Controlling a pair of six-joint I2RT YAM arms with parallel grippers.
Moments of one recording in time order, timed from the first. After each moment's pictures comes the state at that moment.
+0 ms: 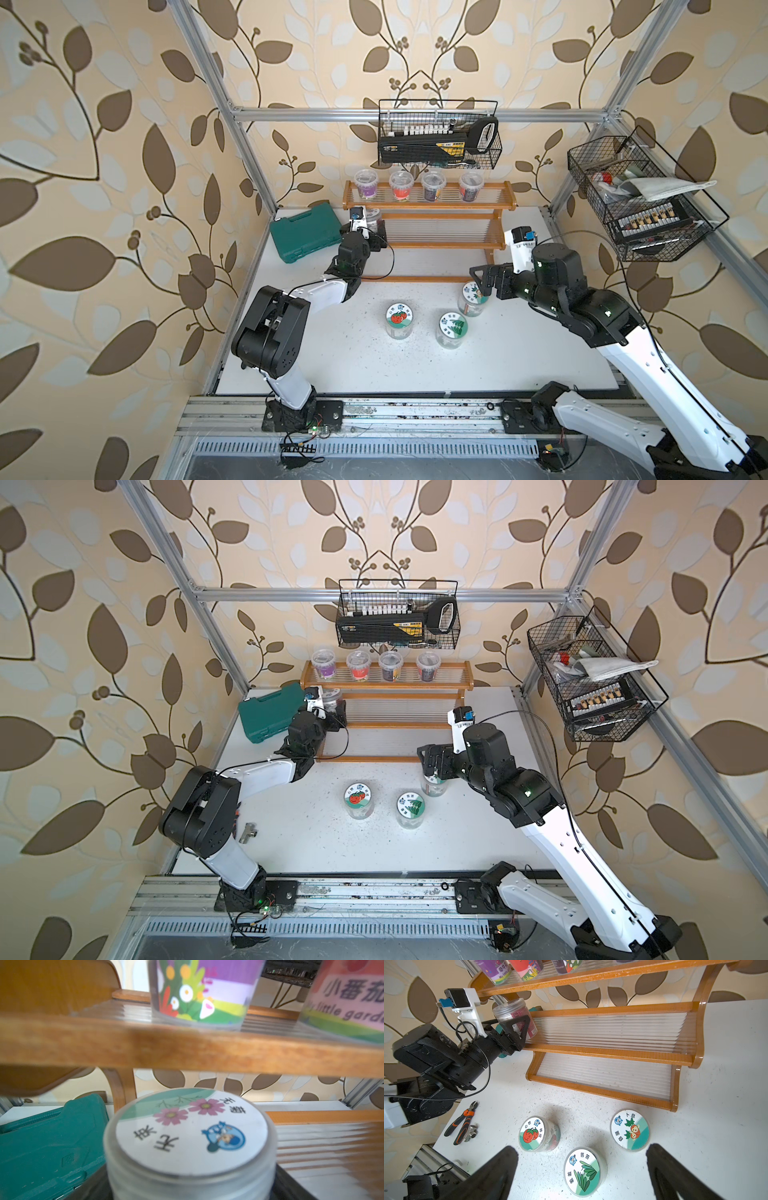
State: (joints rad) left arm -0.43 1.67 0.91 0.65 -0.23 -0.16; right arm 0.53 0.95 1.19 -0.81 0.07 0.41
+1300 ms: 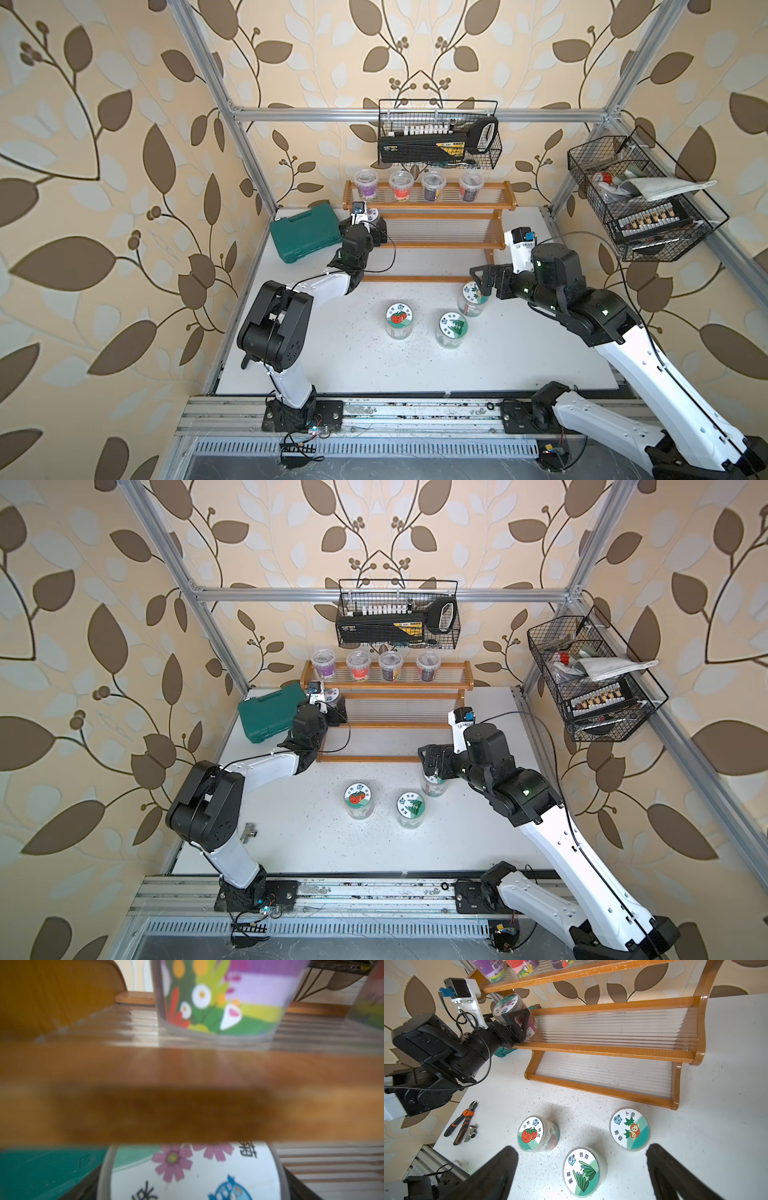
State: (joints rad) left arm -0.43 1.71 1.01 0.57 -0.31 -0.13; right arm 0.50 0.95 1.17 -0.80 0.04 0.41
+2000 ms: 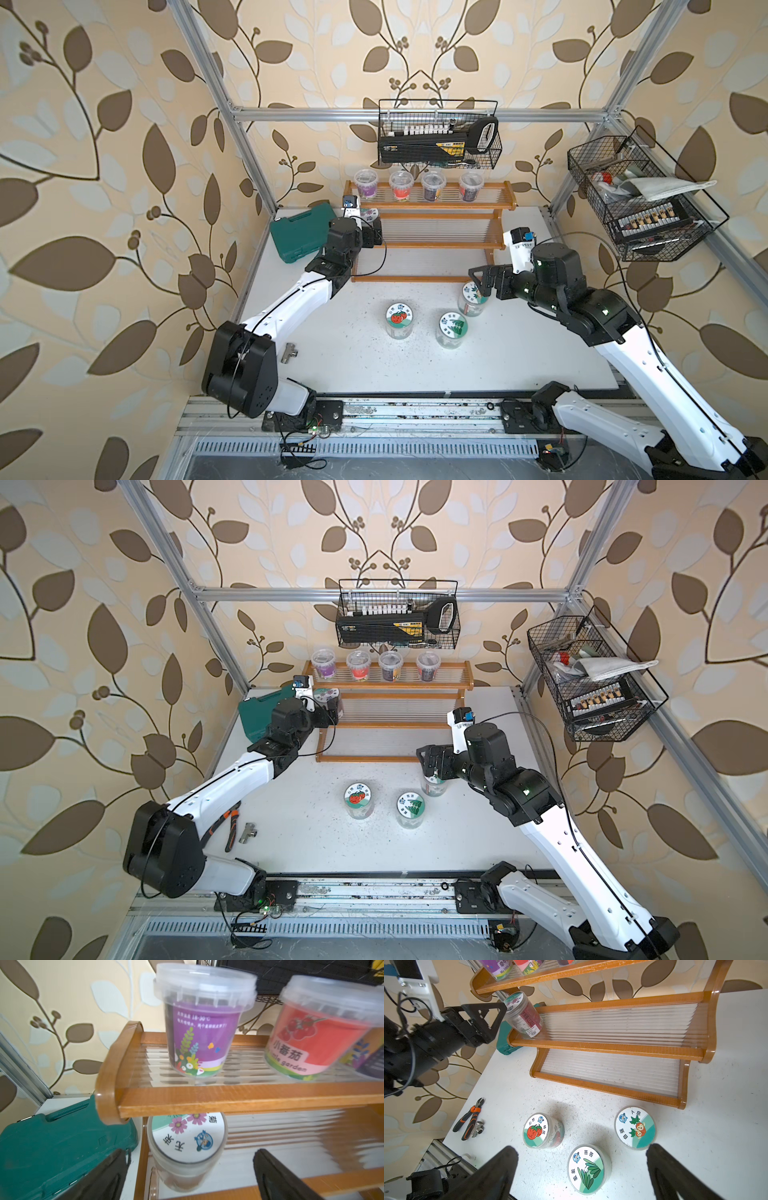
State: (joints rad) left arm -0.43 1.38 1.06 0.06 -0.19 -0.17; right arm 0.50 0.95 1.17 -0.80 -0.01 0.42
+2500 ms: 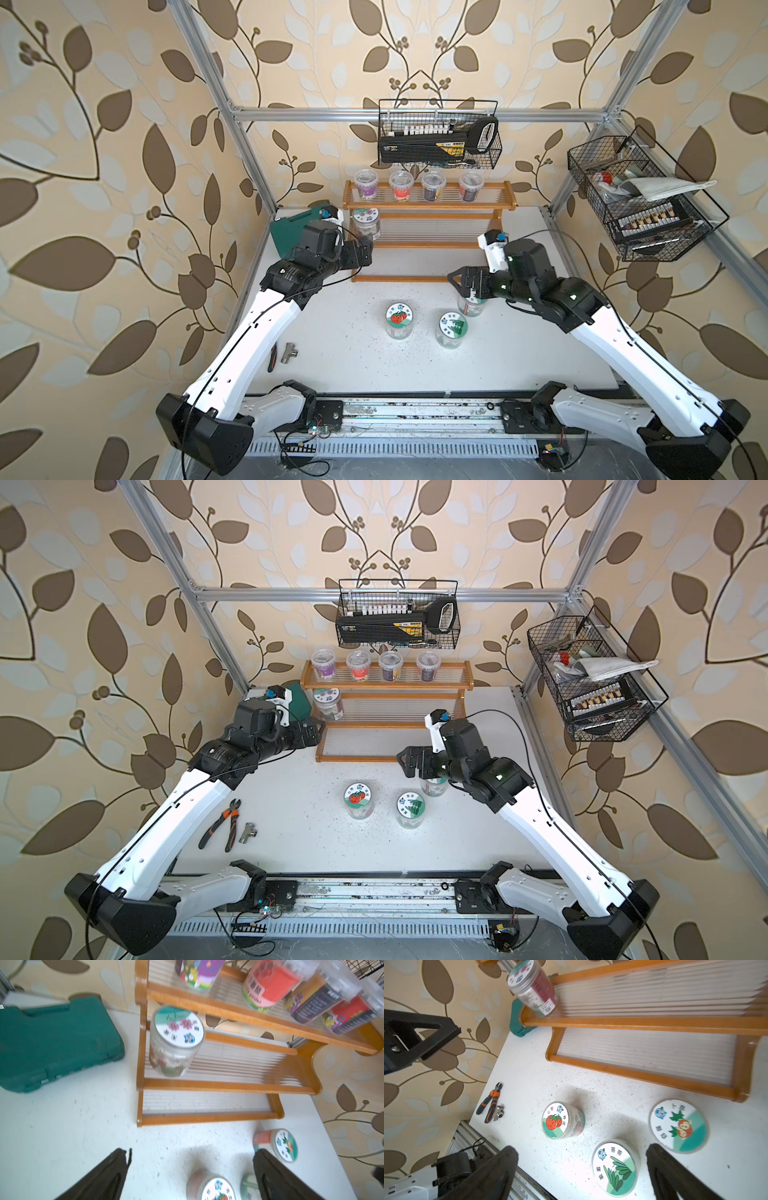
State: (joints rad) left arm -0.43 1.12 1.23 -0.74 0.02 -0.48; right arm 0.64 1.11 1.16 -0.73 -0.06 0.52
